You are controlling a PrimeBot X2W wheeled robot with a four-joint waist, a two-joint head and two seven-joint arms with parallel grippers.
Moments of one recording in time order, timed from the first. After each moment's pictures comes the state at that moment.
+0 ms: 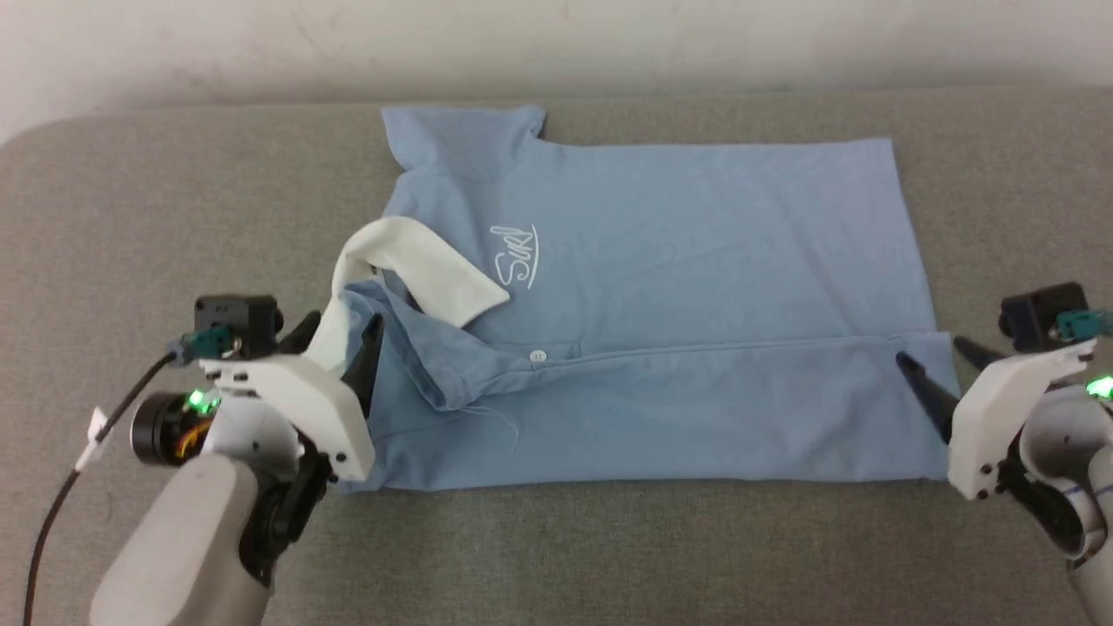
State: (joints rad) left arm -0.38 0.42 -0.38 0.20 -0.61 0.11 0.21; right arm -0.35 -0.47 0.23 0.32 0.46 0.13 0.35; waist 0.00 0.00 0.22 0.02
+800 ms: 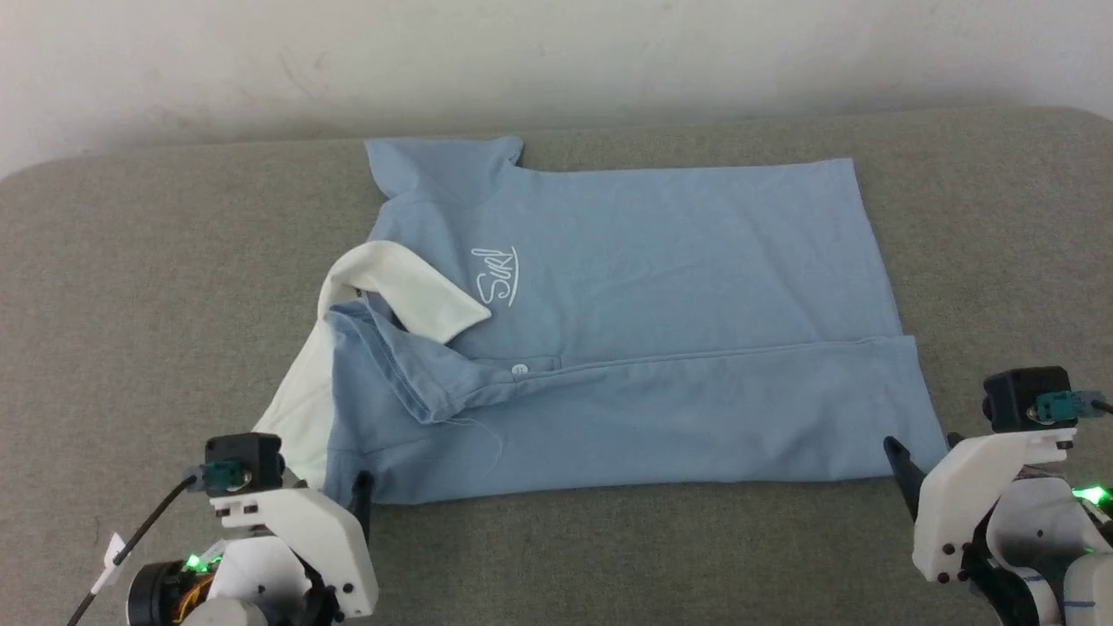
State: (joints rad) left arm -0.05 0.45 -0.38 -0.07 -0.63 0.39 0.41; right arm -0.04 -0.07 -0.13 -0.08 0.12 0.13 0.71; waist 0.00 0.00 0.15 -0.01
